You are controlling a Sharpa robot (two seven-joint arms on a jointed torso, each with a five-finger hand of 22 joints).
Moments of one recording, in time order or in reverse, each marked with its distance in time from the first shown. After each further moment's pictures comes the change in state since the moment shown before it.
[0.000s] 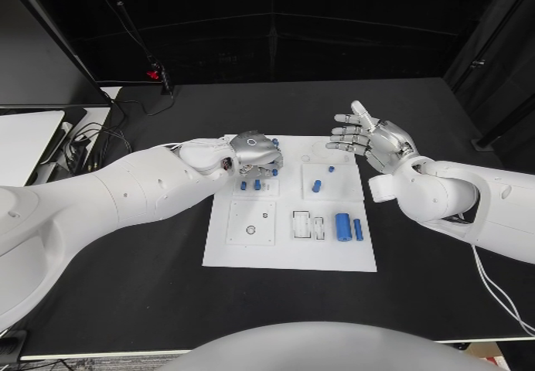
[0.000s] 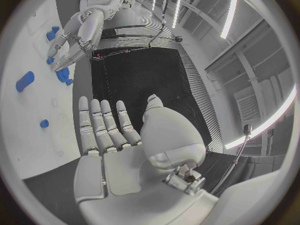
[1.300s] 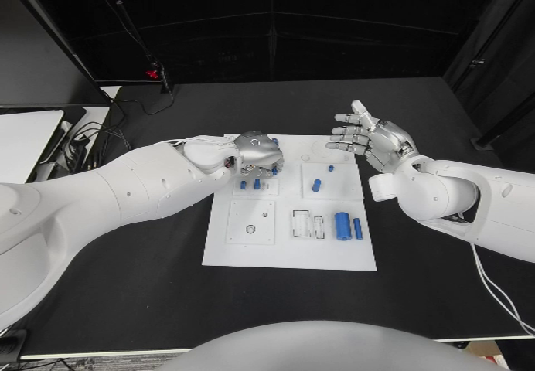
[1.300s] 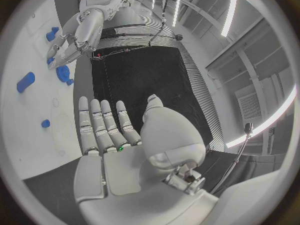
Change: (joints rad) left arm 0.006 0.012 0.005 0.000 -0.068 0.044 -0.005; left_hand -0.003 -0.005 0.064 -0.004 0.000 0.110 -0.017 0.012 -0.005 0.140 -0.025 -0.009 -0.001 0.000 -0.015 0.000 0.000 0.000 0.003 -0.004 0.000 0.000; right arm 0.000 -0.003 0.000 0.002 0.018 0.001 -0.007; right_hand 0.000 0.000 0.000 0.000 0.004 -0.007 0.000 0.004 -0.001 0.000 0.000 0.000 -0.009 0.000 0.000 0.000 -0.010 0.000 0.000 0.000 -0.004 -0.006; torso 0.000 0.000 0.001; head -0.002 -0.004
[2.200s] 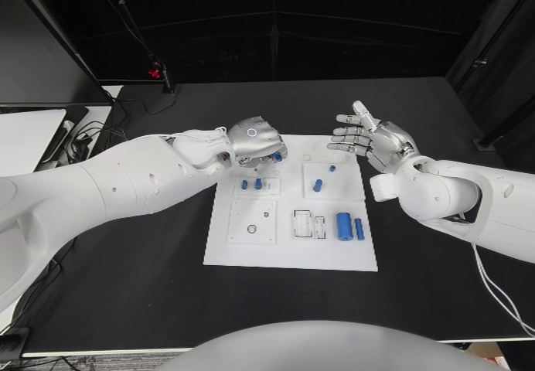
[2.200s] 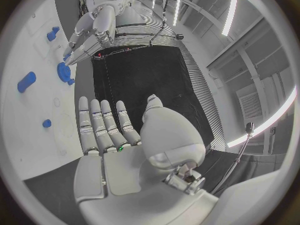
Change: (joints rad) left arm 0.042 -0.062 -0.003 0.077 -0.023 -0.222 0.039; left_hand 0.000 -0.006 0.014 0.005 -0.004 0.041 -0.012 0.008 0.008 0.058 -0.002 -0.040 -0.001 0.000 0.000 0.000 0.000 0.000 0.000 0.000 0.000 0.000; right arm 0.000 0.002 0.000 -0.005 0.006 0.000 -0.010; right_hand 0.004 0.004 0.000 0.000 0.000 0.000 0.000 0.000 0.000 0.000 0.000 0.000 -0.003 -0.004 0.004 0.004 -0.003 0.000 0.000 0.000 0.000 -0.002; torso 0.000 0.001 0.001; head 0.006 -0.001
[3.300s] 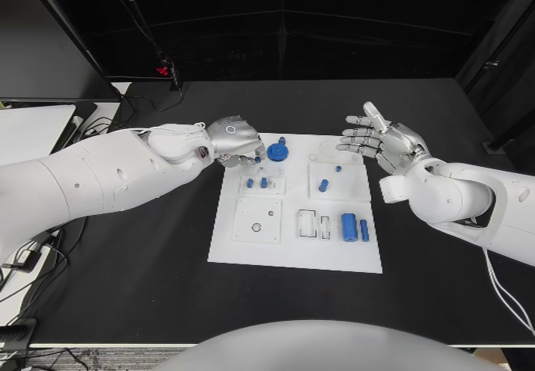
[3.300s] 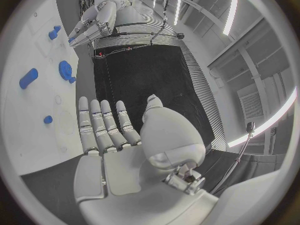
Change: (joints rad) left arm 0.023 -0.145 -0.001 0.093 -0.001 0.129 -0.016; left_hand -0.024 -0.013 0.018 0.004 0.000 0.002 0.001 -0.017 -0.006 0.004 -0.003 -0.046 0.000 0.000 0.000 0.000 0.000 0.000 -0.004 -0.004 0.000 0.000; right arm 0.000 -0.011 0.000 0.001 0.002 0.006 -0.010; right_hand 0.000 0.000 0.000 0.000 0.009 0.000 0.000 0.000 0.000 0.000 0.000 0.000 -0.013 -0.007 0.000 0.005 -0.014 0.000 0.000 0.000 -0.004 -0.007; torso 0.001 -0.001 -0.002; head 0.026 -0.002
